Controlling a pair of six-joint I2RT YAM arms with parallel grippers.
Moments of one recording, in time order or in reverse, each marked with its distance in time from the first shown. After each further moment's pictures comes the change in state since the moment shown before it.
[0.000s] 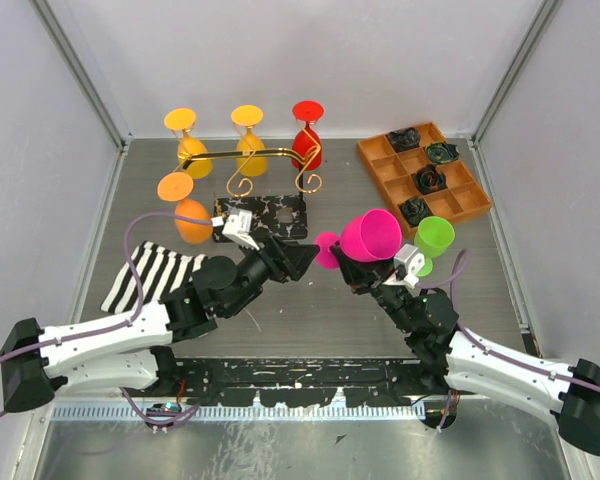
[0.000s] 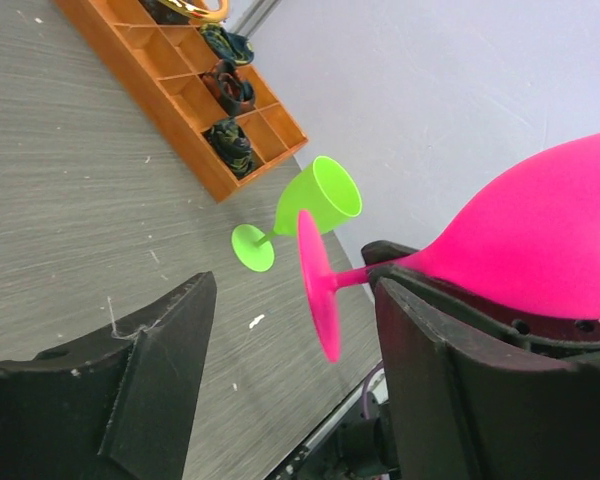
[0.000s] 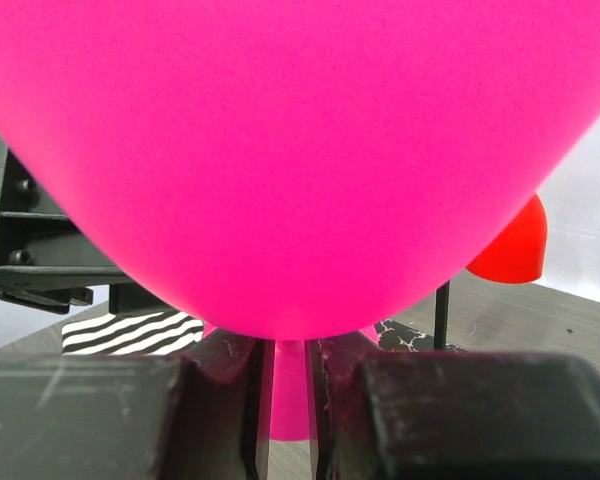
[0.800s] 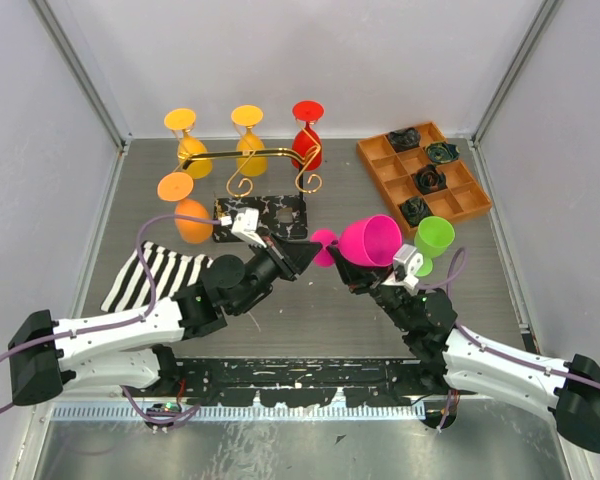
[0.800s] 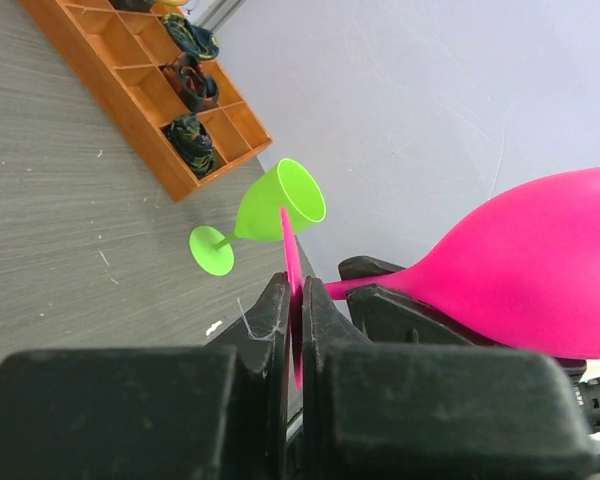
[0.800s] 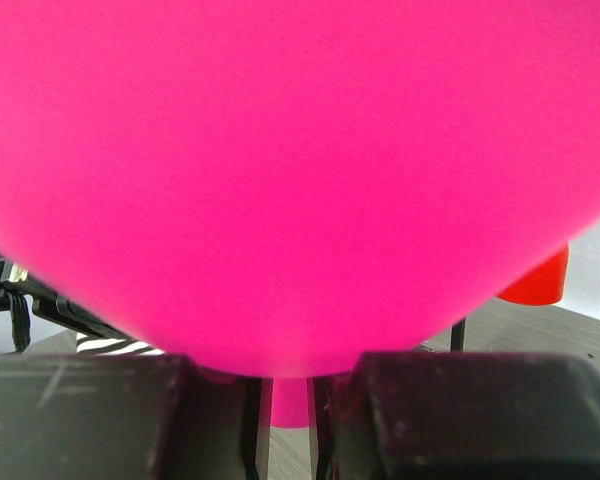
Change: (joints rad) left arm -0.006 0.091 0.013 0.113 0.034 -0.084; right arm -0.002 0.048 0.004 0.072 -0.051 0.003
